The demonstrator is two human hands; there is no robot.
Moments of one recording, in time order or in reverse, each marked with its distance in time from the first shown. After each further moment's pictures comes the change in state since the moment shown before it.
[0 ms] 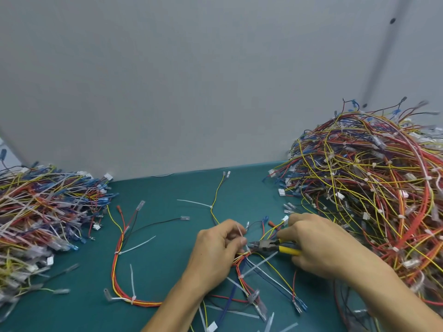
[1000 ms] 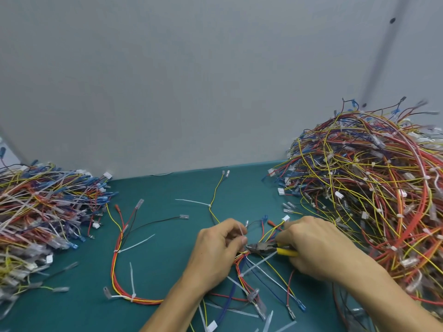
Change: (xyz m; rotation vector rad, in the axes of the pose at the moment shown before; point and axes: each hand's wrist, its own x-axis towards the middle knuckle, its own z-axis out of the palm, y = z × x) left_hand 0.000 -0.005 0.003 -0.022 0.013 0.047; right_hand -0.002 -0.004 0.009 -0.107 -0.009 -0.003
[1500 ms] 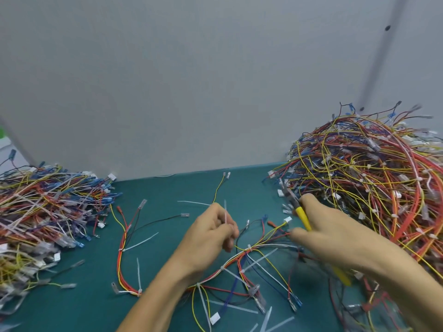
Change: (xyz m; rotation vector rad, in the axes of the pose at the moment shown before) left_hand -0.001 0.030 -0.030 -0.404 -0.076 -0.135; right_hand -0.024 -0.003 -0.054 0.511 0.077 0.236
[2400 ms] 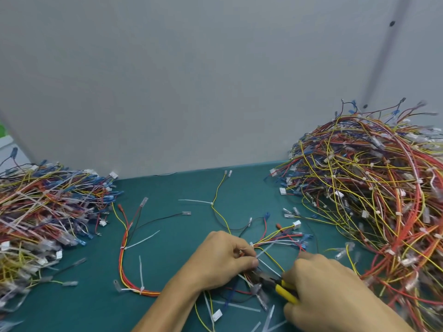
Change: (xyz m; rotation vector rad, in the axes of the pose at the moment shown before) left_hand -0.002 -0.026 0.004 0.580 -0.272 0.076; right_hand -0.036 -0.024 0.051 -0.344 -0.223 0.037
